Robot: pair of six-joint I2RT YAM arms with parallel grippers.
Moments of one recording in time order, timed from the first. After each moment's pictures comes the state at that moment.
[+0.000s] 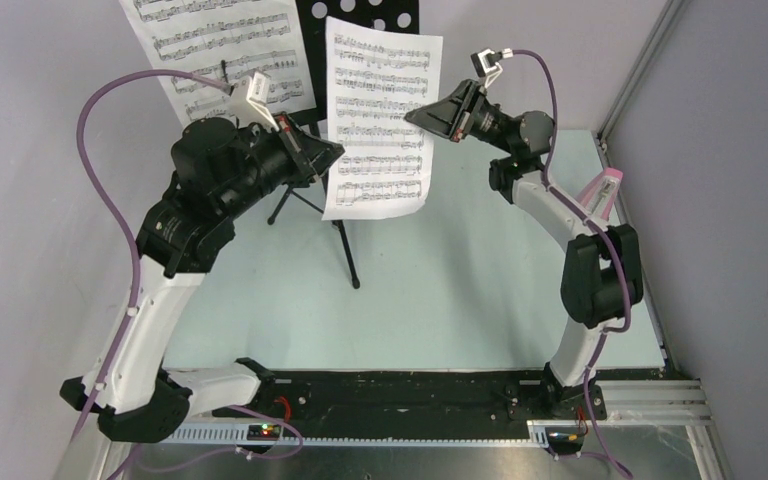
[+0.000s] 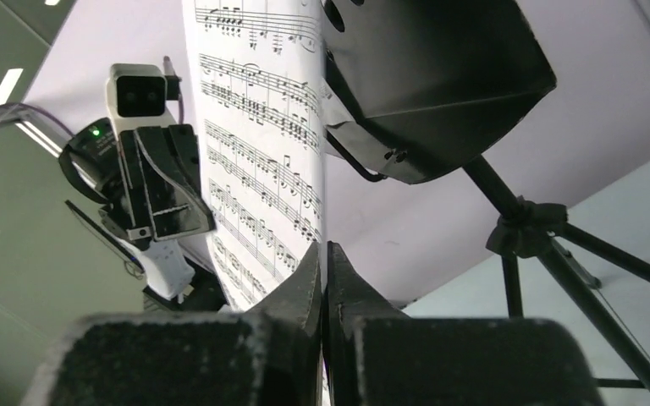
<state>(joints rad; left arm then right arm) -0.54 1.17 1.73 -0.68 0.08 -0.58 0.33 1.83 1.50 1.09 -0.92 1.42</state>
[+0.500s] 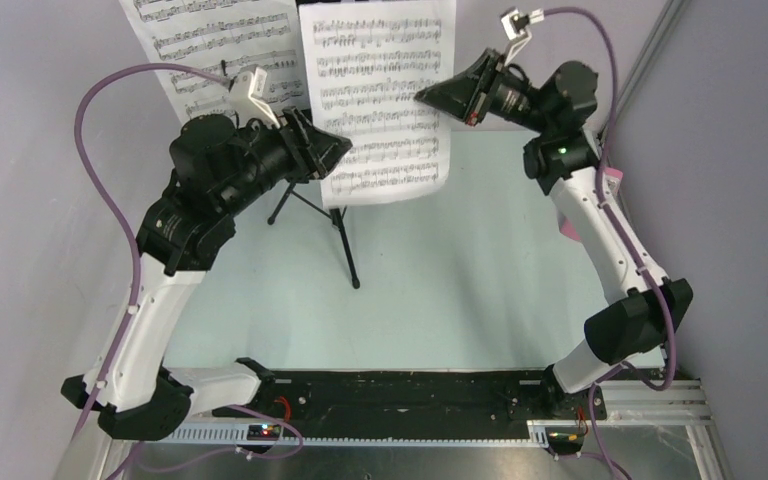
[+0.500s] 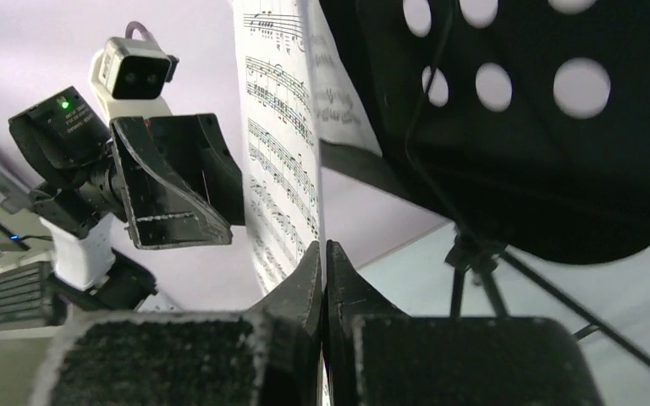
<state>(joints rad) -0.54 1.17 1.73 -0.66 0.08 -0.51 0.33 1.58 1.66 0.39 -0.92 0.90</state>
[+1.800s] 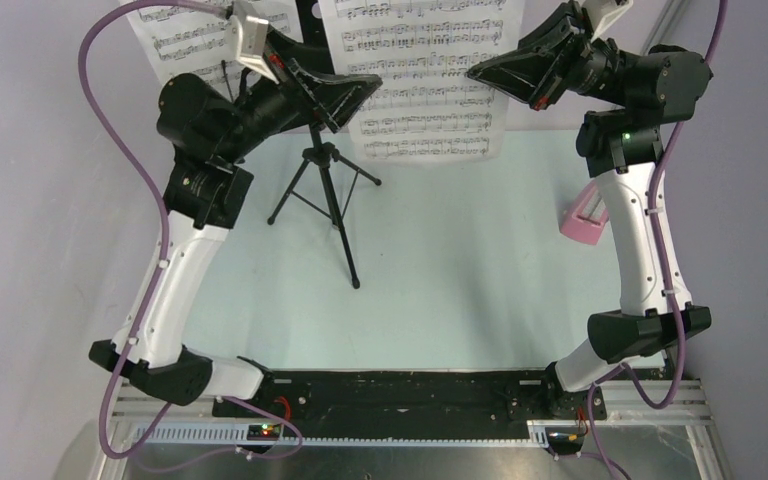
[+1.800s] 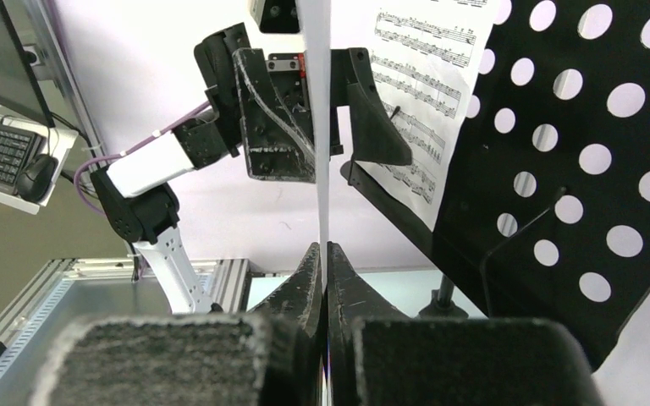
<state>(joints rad) -0.45 1.36 1.86 -0.09 0.53 -0.33 0.19 1.58 2.06 0.47 -1.20 0.90</state>
